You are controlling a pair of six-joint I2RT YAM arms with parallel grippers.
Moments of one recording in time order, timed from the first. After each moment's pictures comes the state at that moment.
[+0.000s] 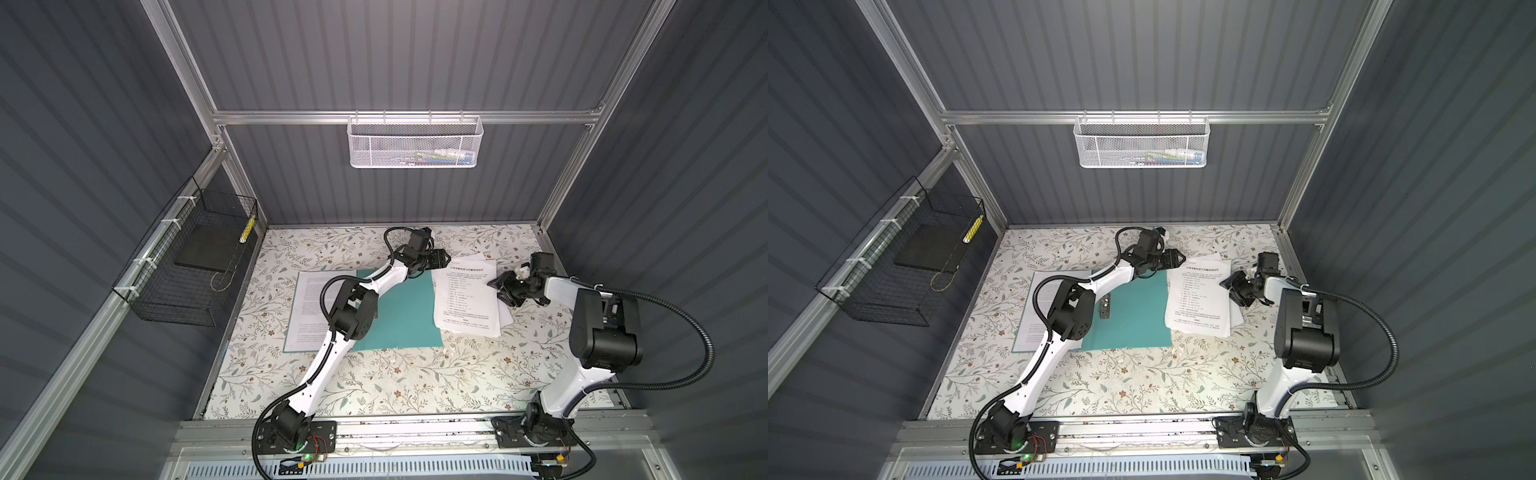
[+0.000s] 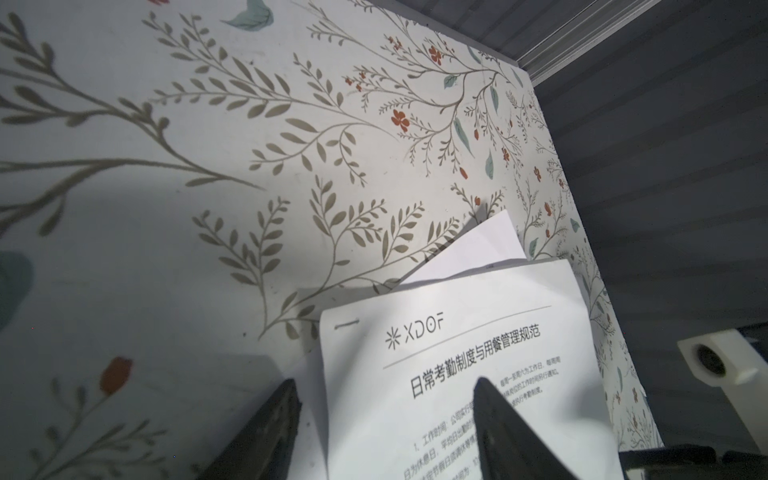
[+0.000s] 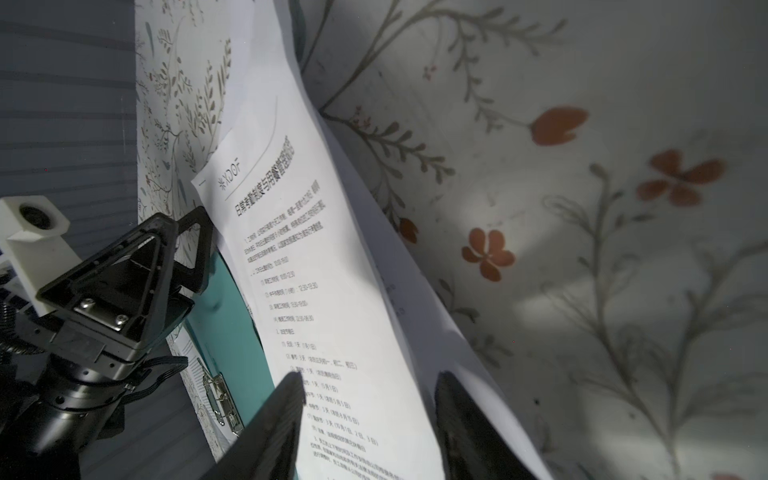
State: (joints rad) left arm -0.64 2.70 2.30 -0.19 0.34 -0.60; right arm -0.17 1.80 1.02 -0.29 -0.55 0.64
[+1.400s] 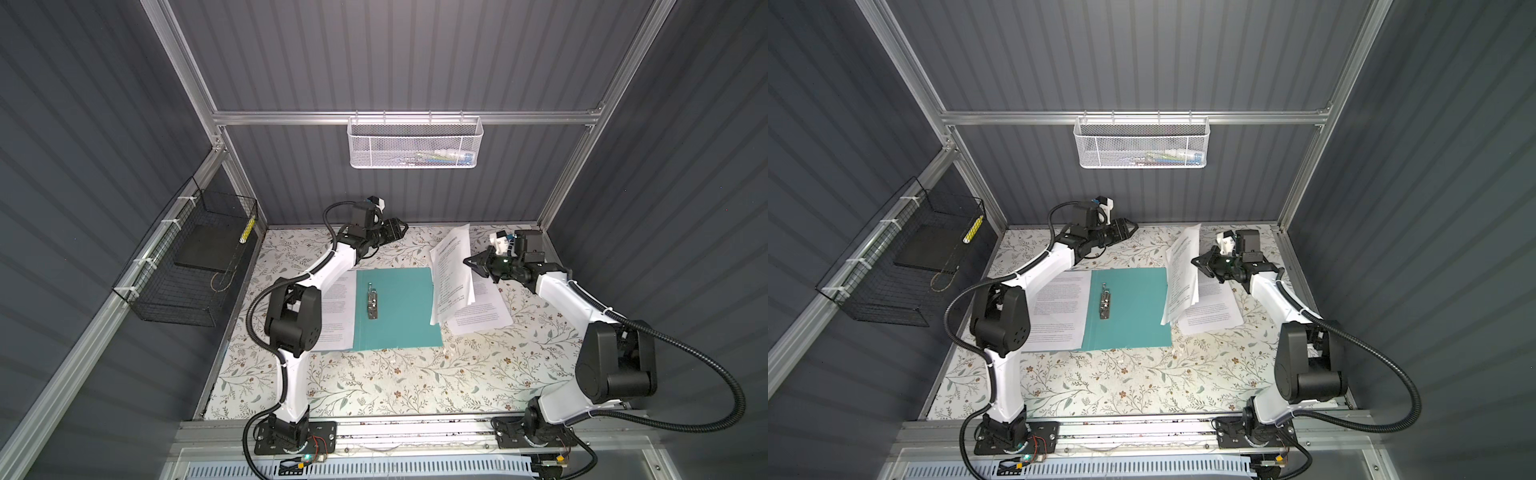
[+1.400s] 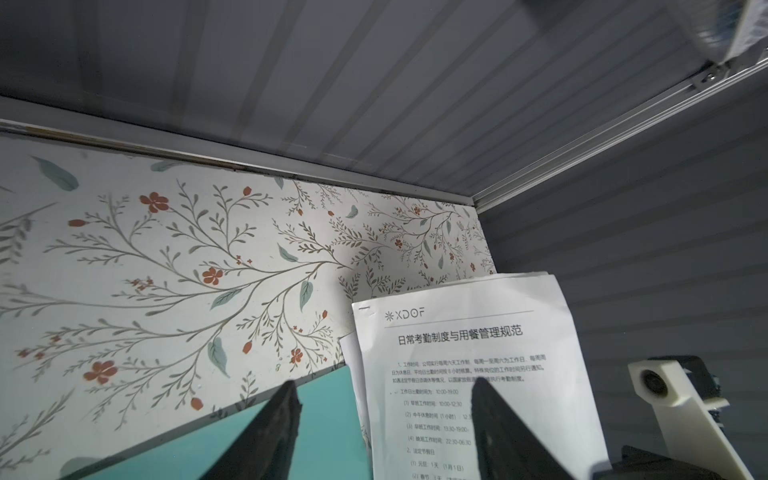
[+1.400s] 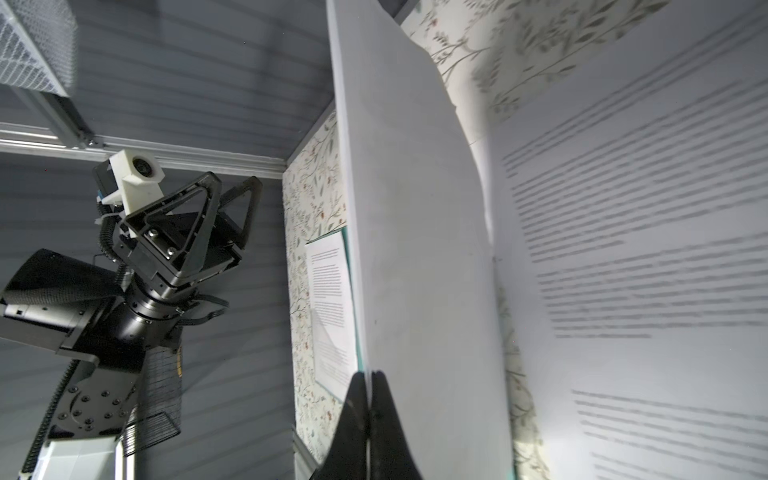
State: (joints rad) left arm -0.42 2.00 1.68 -0.14 0.36 -0.61; right arm 0.10 1.56 1.13 -0.23 -0.72 0.80
